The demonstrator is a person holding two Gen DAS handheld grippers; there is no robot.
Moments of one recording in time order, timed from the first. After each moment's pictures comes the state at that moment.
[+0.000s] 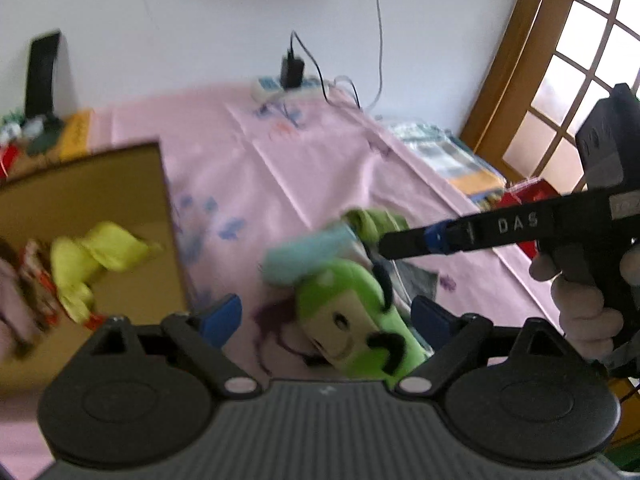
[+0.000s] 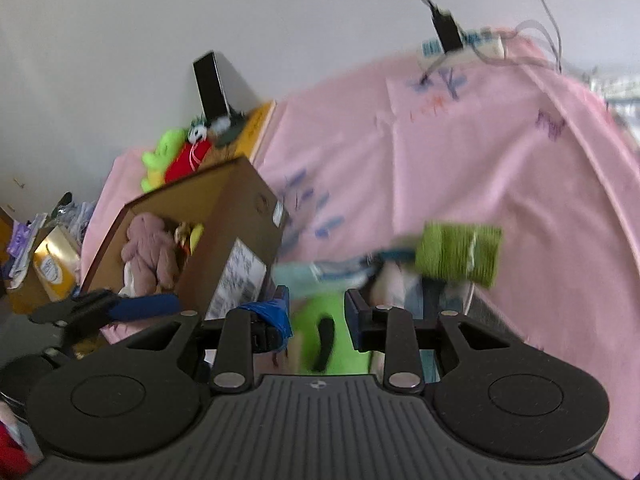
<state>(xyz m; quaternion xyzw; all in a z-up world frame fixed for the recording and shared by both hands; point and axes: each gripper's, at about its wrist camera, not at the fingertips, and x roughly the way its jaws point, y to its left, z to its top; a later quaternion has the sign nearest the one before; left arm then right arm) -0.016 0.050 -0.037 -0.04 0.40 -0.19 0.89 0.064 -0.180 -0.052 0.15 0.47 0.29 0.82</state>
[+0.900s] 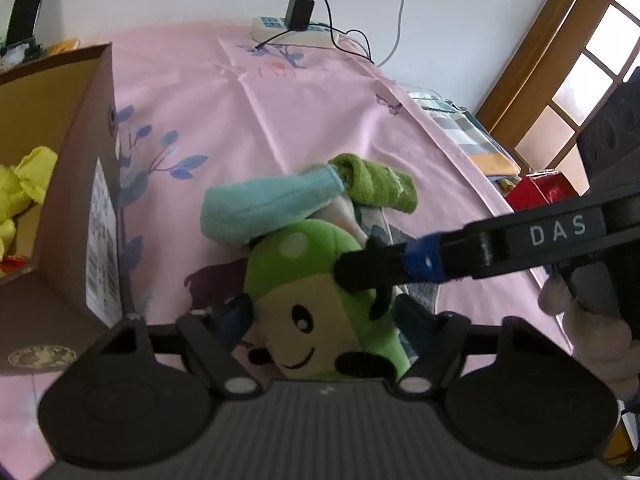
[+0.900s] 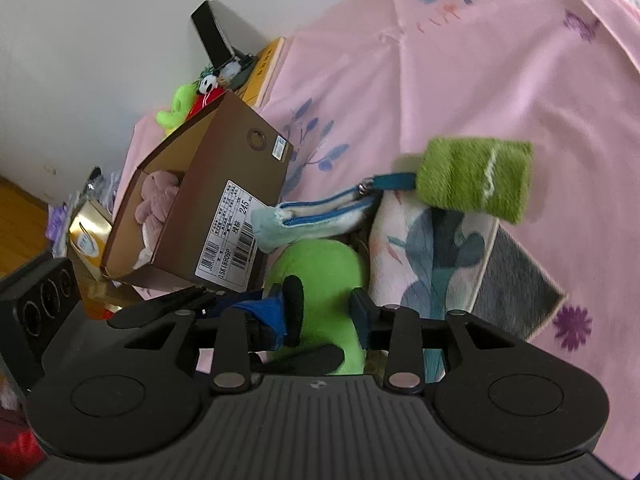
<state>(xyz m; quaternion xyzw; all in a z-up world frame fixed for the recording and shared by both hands) 0.015 0.014 -0.093 -0.08 0.45 -0.17 0.87 0.082 -0.195 -0.108 0.20 0.54 0.35 0.74</state>
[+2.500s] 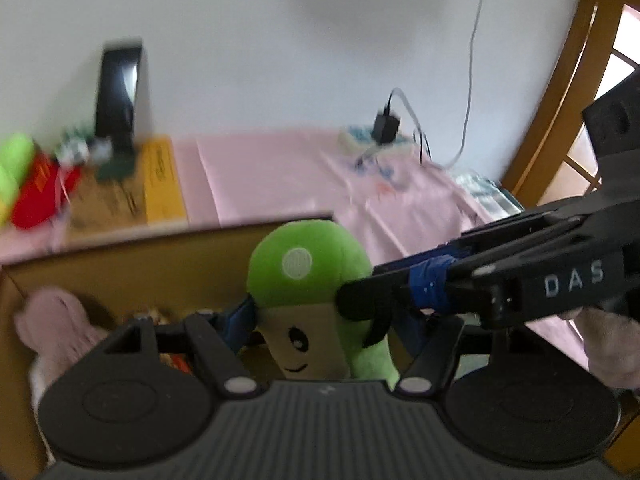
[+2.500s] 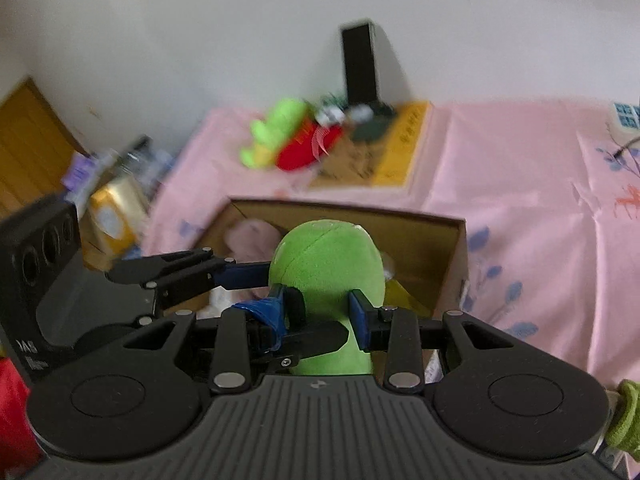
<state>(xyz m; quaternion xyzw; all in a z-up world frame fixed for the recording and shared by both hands) 0.049 0.211 -0.011 -0.07 0.37 -0.16 0.91 0.119 0.007 0.000 0.08 0.45 0.43 0.78</state>
